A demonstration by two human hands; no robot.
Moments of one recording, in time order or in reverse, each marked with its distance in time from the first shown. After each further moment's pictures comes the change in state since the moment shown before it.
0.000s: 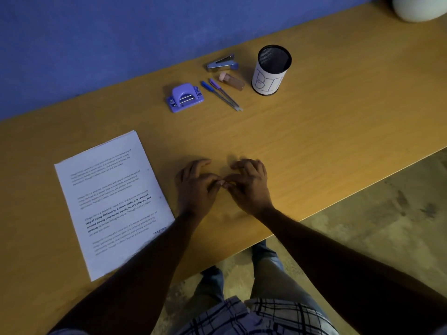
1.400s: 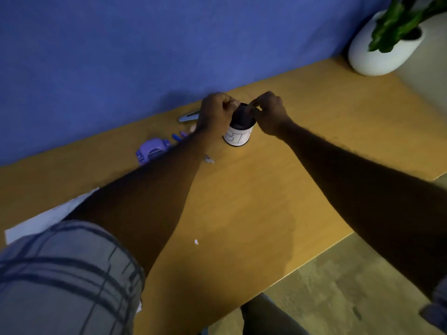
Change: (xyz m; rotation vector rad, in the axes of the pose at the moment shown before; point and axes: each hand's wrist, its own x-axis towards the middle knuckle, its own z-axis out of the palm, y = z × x) left_hand 0.302 0.149 -0.043 -0.429 0.062 0.005; right_hand 0.255 0.064 -0.190 -0.118 -0.011 0.263
